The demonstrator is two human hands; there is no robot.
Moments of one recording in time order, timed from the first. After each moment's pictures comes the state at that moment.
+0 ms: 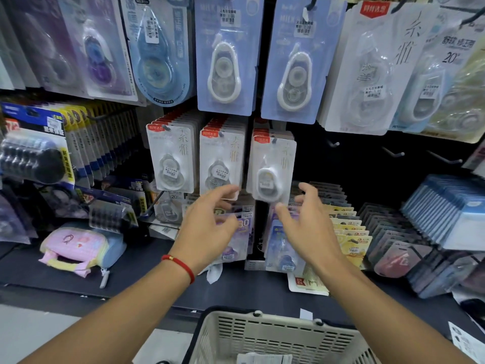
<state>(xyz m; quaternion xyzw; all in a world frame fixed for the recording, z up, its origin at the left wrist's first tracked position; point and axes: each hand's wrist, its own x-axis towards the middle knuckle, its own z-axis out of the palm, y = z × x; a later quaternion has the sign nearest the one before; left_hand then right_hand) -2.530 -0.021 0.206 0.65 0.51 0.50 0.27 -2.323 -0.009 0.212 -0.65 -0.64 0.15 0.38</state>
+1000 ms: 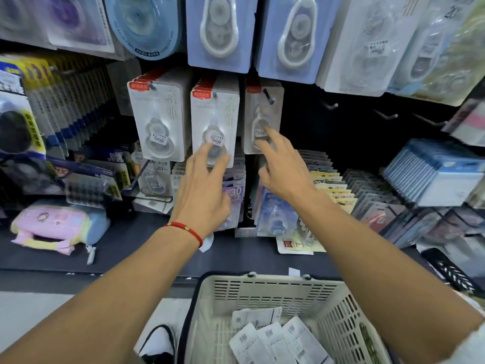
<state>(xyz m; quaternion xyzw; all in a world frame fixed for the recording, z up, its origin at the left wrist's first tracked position) -2.539 -0.006 0.189 0.77 0.55 0.33 0.02 -2.338 0.055 0.210 -0.56 -0.80 -0.13 0.18</state>
